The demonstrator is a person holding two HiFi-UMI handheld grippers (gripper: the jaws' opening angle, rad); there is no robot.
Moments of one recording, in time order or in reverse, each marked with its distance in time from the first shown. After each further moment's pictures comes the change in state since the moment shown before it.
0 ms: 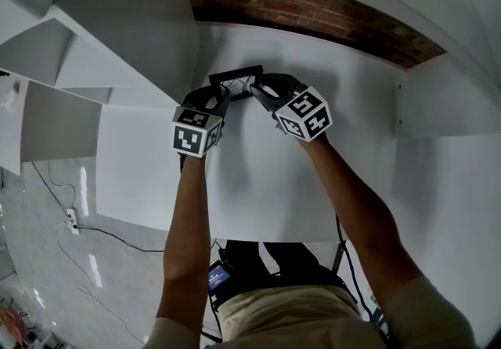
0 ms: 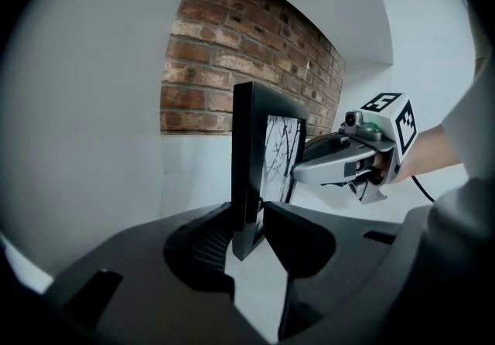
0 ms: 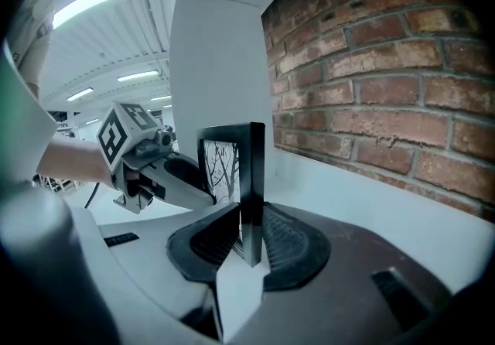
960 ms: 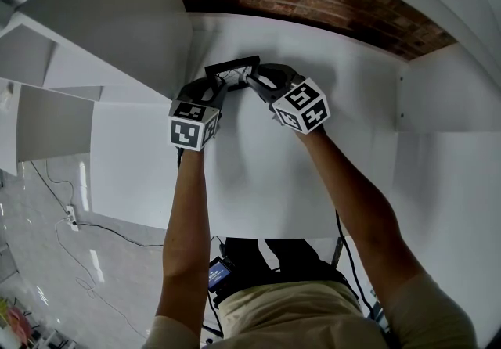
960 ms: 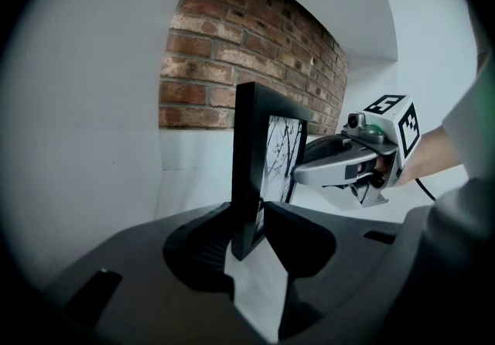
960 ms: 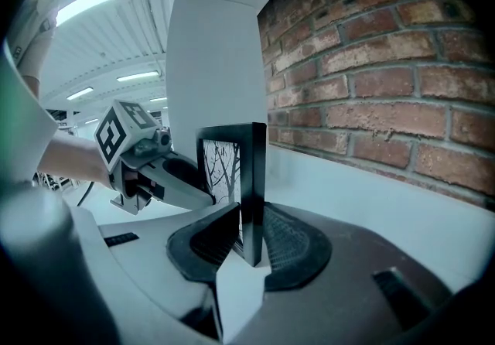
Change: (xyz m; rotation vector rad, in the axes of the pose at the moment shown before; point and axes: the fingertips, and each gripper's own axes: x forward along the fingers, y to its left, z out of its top) left arm 0.015 0.003 -0.004 0.000 -0.004 0.025; right arm 0.006 -0.011 -0.011 -0.005 -0.021 -0.009
